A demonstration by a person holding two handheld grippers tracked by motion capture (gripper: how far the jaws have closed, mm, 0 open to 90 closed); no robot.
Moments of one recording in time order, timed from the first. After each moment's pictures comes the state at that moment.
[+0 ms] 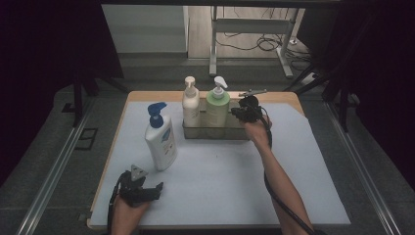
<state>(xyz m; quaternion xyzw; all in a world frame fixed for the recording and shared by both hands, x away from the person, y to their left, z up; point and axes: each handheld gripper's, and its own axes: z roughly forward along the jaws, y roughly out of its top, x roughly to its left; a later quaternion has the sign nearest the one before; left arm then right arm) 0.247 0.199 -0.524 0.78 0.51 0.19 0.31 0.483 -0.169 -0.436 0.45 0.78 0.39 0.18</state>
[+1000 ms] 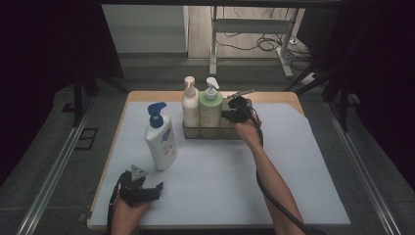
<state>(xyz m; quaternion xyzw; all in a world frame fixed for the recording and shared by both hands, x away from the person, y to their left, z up) 0.247 0.199 -0.524 0.78 0.51 0.19 0.31 0.493 -0.140 -0.450 0.42 0.81 0.39 0.14</state>
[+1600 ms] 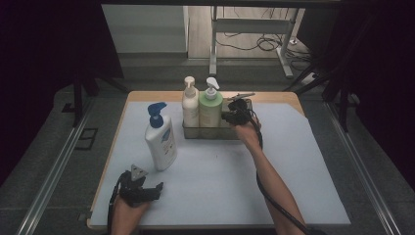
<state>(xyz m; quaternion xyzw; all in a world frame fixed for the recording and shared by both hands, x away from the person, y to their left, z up) 0.247 0.199 -0.524 0.78 0.51 0.19 0.31 0.486 -0.140 -0.455 0.43 0.80 0.39 0.15</state>
